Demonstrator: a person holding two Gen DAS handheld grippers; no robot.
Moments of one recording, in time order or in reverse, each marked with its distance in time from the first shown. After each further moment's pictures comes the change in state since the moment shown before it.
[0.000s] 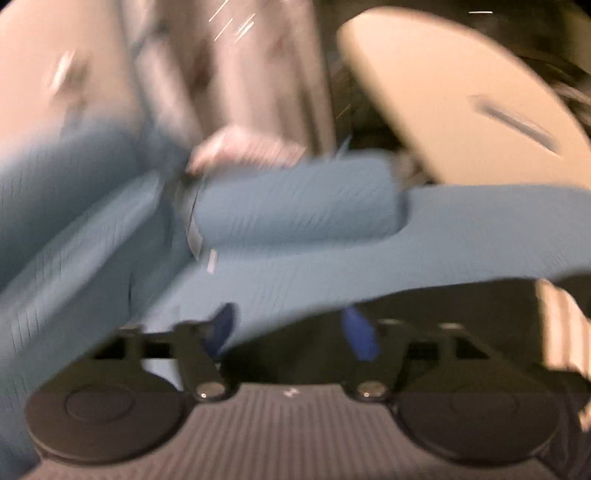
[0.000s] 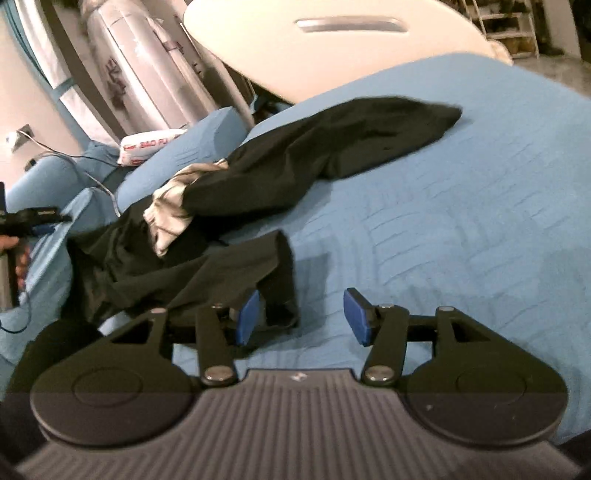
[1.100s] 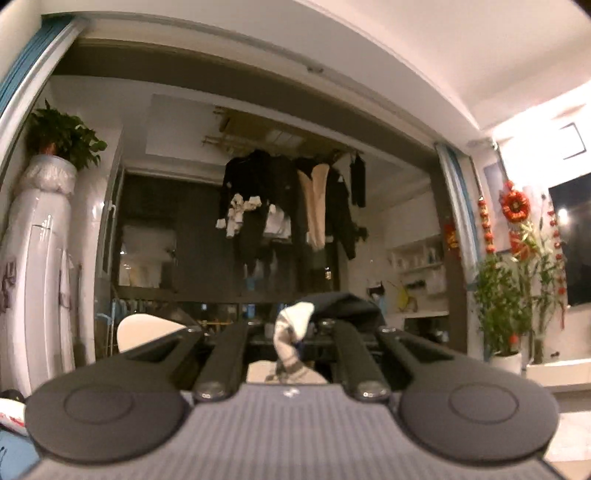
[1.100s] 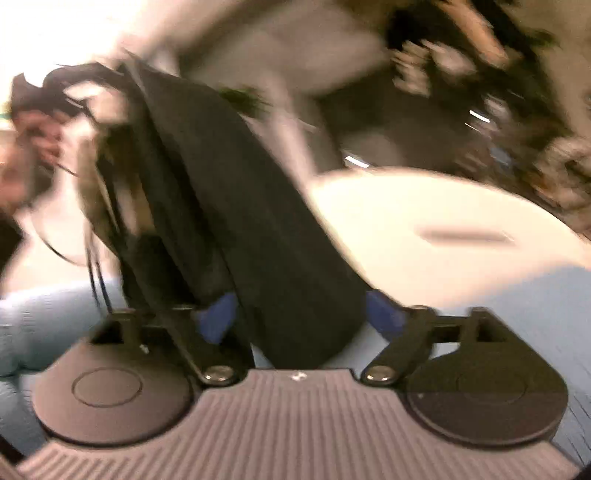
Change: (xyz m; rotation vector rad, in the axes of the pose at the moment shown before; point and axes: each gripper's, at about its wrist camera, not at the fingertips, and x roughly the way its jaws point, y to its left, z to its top) left arm -0.228 0.069 0.220 -0.189 -0.784 -0.716; right arm -0.071 0.138 0.098 -0.377 -0.636 0.351
